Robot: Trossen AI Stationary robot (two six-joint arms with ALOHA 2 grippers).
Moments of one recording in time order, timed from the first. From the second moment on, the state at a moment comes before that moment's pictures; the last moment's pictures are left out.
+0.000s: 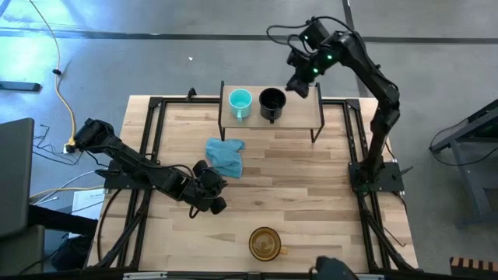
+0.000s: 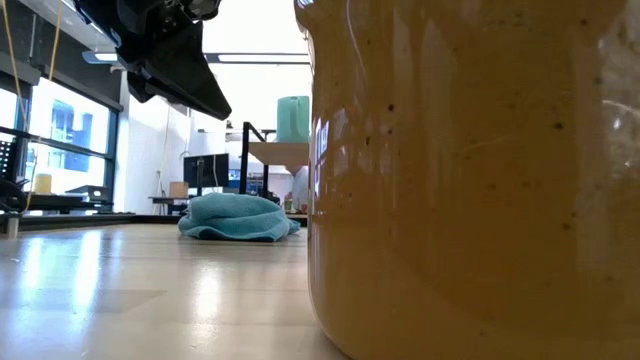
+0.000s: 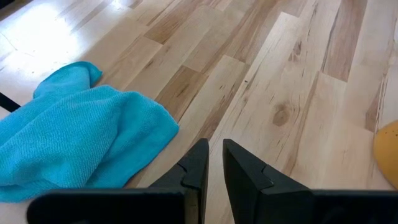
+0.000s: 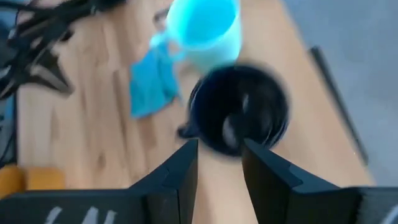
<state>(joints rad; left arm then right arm) -0.35 1.44 0.87 -0.39 -0.65 -0.77 -0.74 1.85 2.30 -1.50 -0.45 -0.29</state>
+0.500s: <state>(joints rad) -0.35 1.44 0.87 -0.36 -0.64 -0.76 -0.64 1.70 2.27 -1.57 -0.56 -0.26</state>
